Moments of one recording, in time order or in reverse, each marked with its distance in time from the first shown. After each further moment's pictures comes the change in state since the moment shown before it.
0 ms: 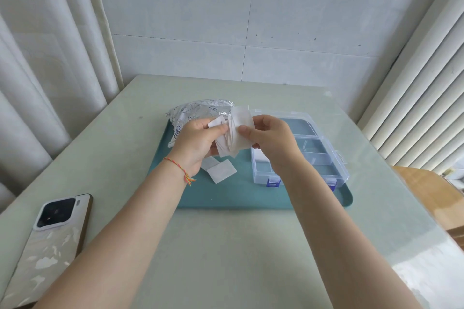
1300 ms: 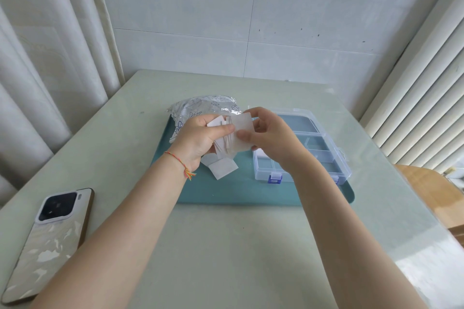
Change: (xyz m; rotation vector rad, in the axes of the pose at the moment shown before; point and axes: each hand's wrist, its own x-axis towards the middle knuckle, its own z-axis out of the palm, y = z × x) left_hand 0.000 -0.001 -0.004 0.010 -0.056 -0.022; right_hand 0.001 0.001 -0.007 -0.159 -0.219 -0.157
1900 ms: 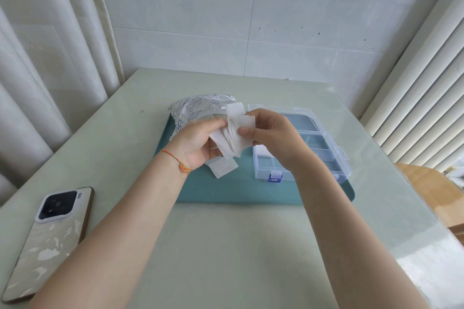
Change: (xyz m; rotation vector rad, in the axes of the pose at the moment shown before) left_hand 0.006 -0.001 -0.003 -0.144 -0.094 -0.213; right_hand 0.002 0.008 -0.003 0.175 -0.045 -0.036
